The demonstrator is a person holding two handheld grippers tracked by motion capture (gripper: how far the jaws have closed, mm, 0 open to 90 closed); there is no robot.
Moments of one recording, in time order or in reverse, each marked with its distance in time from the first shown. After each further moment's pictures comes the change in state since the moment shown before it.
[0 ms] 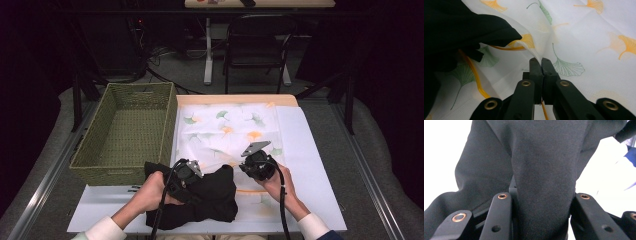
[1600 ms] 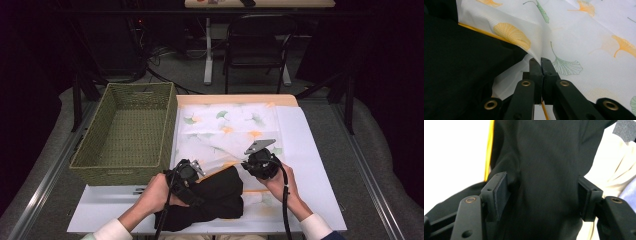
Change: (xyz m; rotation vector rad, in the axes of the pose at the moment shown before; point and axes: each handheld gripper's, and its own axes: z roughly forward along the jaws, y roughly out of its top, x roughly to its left) left arm 0.010 -0.007 0.015 0.010 0.078 -0.084; right arm -0.003 0.002 -0.012 -0.032 -0.010 0.023
